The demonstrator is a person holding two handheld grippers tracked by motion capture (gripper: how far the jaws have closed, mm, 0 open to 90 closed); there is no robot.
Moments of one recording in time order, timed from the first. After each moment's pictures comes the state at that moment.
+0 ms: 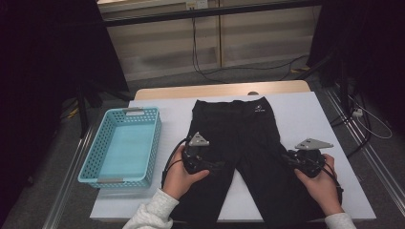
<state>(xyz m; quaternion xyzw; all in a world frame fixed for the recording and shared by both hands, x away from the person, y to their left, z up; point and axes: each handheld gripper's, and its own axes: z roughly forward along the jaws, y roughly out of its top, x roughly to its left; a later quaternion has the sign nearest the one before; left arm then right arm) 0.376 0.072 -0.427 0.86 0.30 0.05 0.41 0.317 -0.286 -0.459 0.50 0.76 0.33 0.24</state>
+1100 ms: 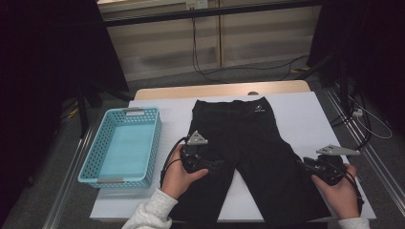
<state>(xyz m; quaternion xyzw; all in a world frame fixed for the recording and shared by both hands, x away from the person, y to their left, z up) 0.375 0.073 -0.420 0.86 0.29 0.05 0.42 0.283 -0.322 -0.452 0.56 0.72 0.35 0.21</state>
